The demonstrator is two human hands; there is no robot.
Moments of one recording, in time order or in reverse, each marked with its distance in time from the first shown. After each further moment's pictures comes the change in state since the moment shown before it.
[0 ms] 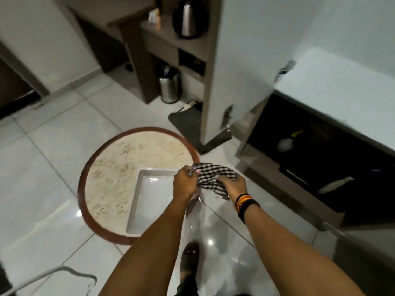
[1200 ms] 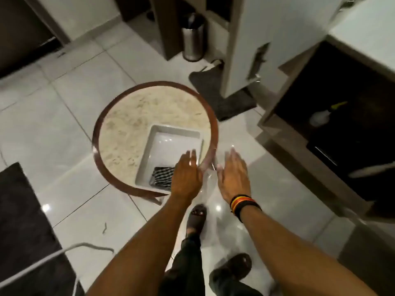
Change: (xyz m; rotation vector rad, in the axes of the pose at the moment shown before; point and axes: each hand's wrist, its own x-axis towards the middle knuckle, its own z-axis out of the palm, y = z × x) left_hand -0.047 -0.128 0.005 0.873 0.104 0.463; right_hand -0.020 0.096 0.005 -1.179 -0.045 -0.657
